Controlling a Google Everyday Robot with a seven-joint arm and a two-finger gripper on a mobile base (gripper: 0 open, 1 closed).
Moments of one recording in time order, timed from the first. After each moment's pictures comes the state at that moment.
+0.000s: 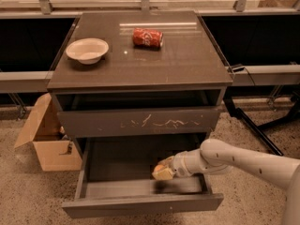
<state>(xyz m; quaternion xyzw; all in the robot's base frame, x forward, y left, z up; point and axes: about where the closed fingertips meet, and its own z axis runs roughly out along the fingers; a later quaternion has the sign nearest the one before) 0.535 -0.059 0.444 -0.42 0.81 0.32 0.27</state>
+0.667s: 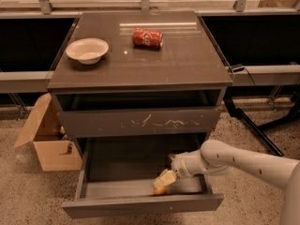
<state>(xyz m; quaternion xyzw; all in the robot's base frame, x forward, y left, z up) 0.534 -0.062 0.437 -0.41 0.81 0.32 0.26</state>
